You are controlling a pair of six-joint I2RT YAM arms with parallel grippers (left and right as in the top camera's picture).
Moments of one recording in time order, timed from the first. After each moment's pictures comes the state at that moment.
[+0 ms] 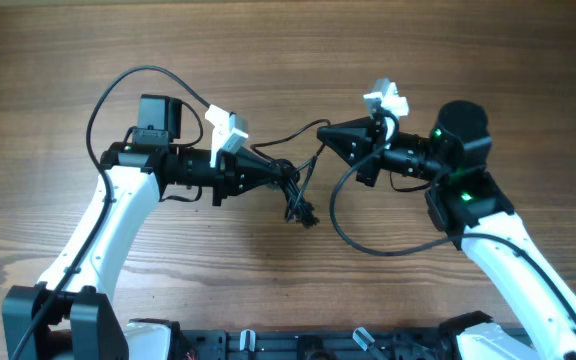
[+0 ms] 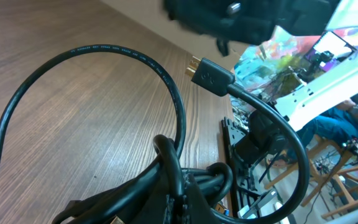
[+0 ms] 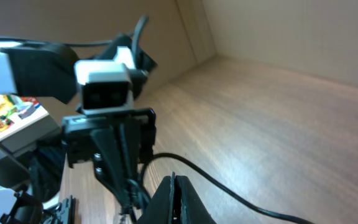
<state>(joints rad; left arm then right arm) -0.11 1.48 0.98 -0.69 1.33 0.69 0.29 1.26 0.78 0.25 -0.91 0.20</state>
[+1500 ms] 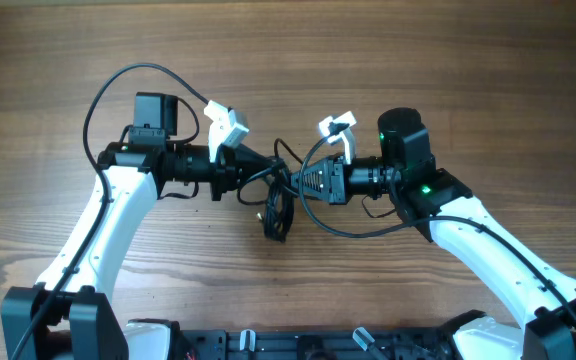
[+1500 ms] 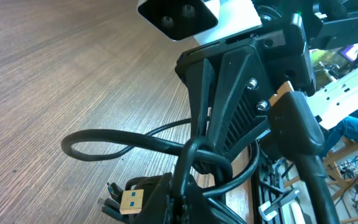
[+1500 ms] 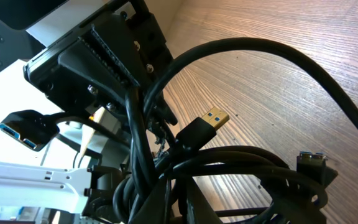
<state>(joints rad) -0.10 1.48 0.98 -0.64 1.22 0.62 0.43 1.40 0.78 0.05 -0.99 0.51</state>
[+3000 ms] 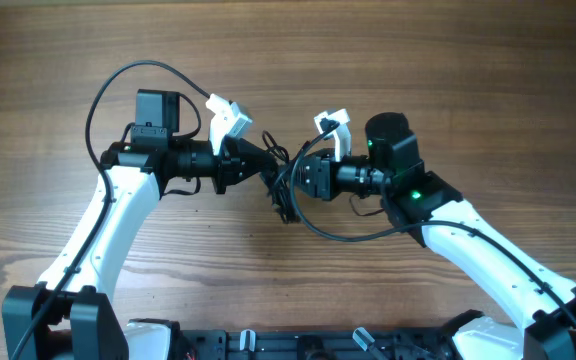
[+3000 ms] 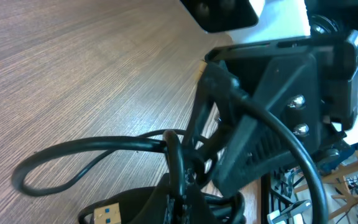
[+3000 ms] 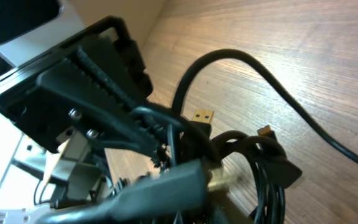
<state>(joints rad) -0.11 1.48 0.98 -0.56 1.13 0.46 0.49 1.40 0.78 0.11 -0.76 0.54</state>
